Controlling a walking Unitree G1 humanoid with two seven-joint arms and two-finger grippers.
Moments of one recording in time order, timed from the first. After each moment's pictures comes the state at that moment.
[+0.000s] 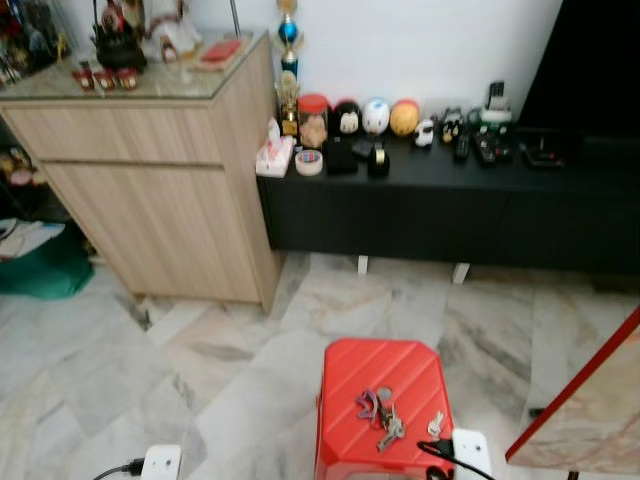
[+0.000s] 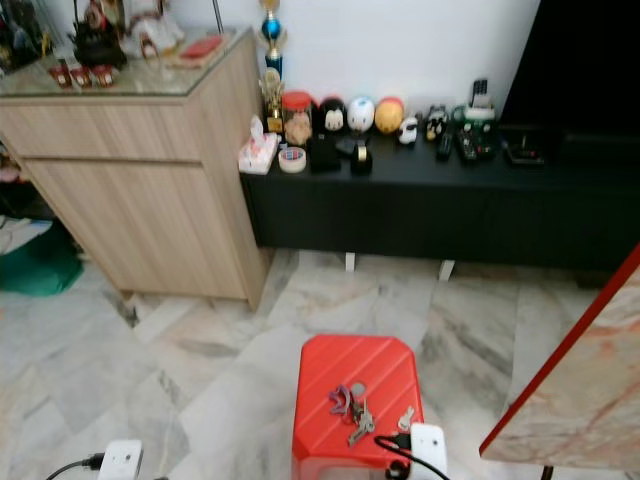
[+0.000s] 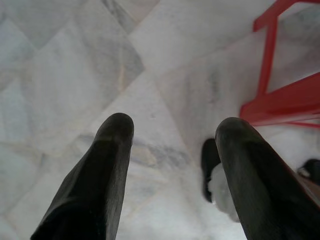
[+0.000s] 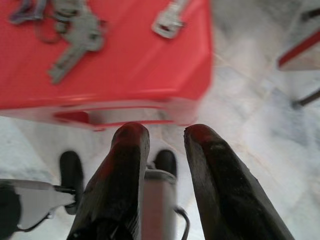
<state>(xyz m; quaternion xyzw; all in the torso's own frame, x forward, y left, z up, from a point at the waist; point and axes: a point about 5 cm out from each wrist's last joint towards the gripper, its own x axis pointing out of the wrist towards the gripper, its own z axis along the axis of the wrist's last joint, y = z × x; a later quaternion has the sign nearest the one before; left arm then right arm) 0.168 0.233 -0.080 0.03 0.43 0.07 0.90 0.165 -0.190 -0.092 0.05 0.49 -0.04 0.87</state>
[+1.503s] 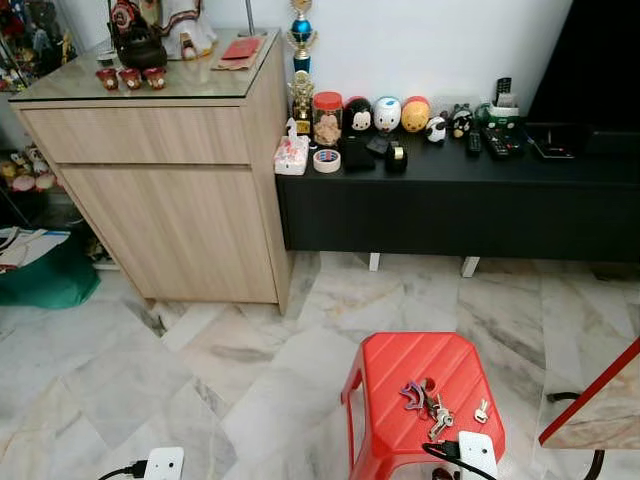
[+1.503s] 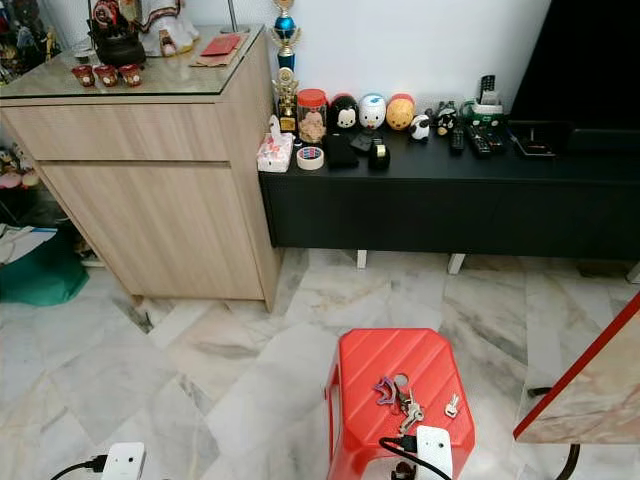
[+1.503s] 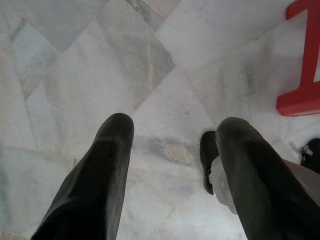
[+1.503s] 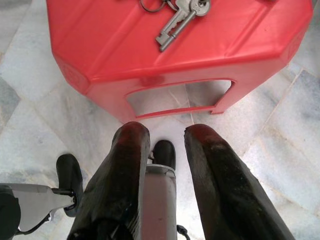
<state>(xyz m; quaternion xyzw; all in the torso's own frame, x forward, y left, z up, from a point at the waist) 0.158 0.238 -0.083 0.03 0.44 0.07 0.89 0.166 -0.187 -0.092 0.06 0.49 -0.04 0.87</state>
